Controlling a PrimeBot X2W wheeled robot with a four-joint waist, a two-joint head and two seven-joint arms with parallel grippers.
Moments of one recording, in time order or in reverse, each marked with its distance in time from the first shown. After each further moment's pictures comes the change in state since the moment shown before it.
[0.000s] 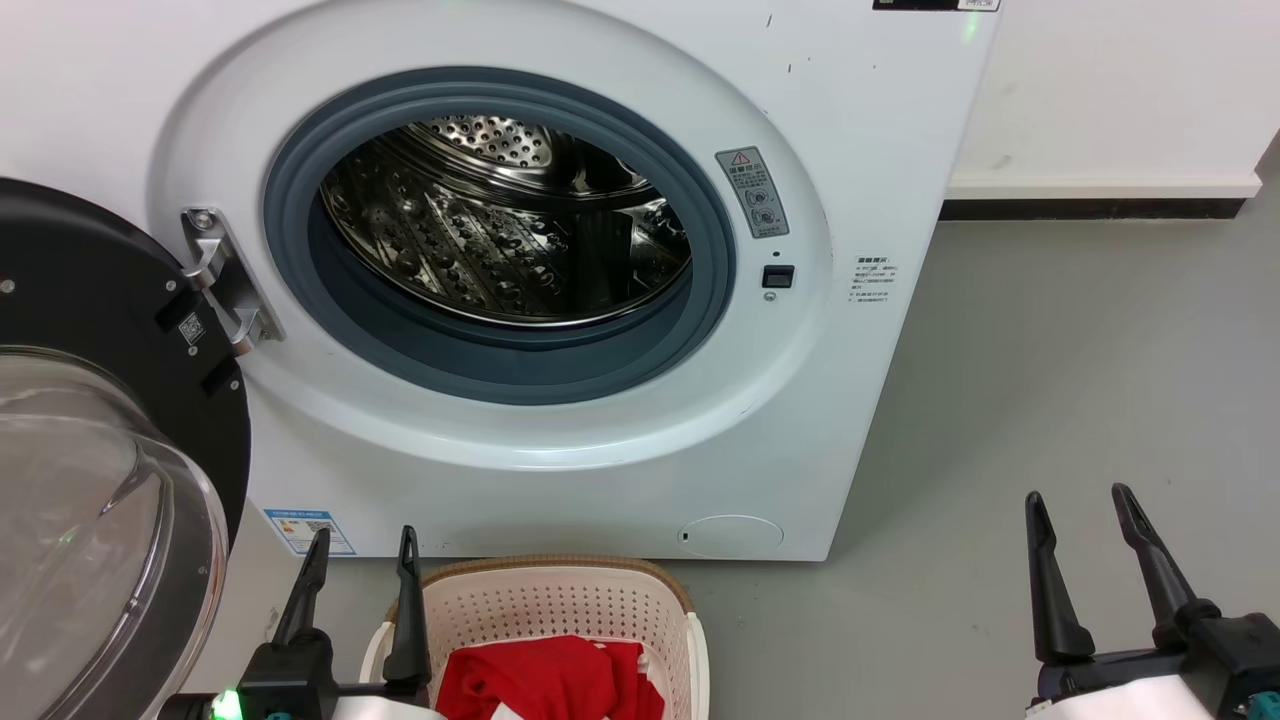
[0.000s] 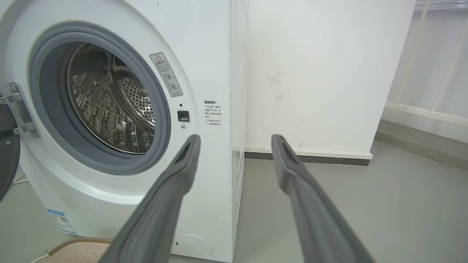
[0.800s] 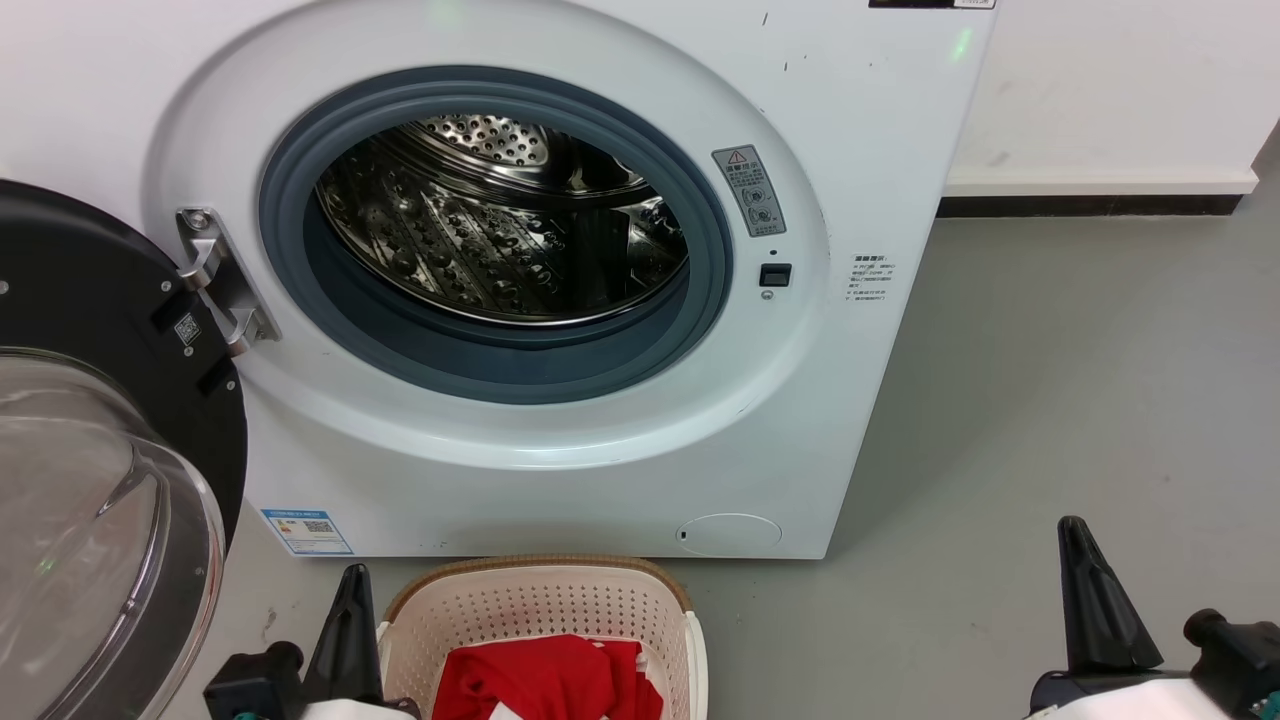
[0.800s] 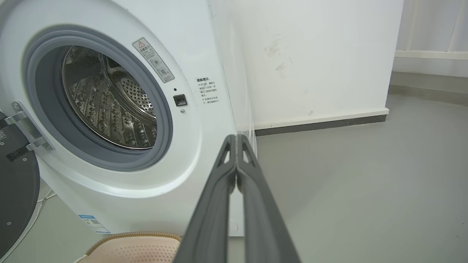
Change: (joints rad) left arm 0.006 -0.004 0.022 0.077 -0.149 -0.017 0.047; right arm 0.005 0.000 0.009 0.072 0.168 0.000 0.028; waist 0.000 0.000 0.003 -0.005
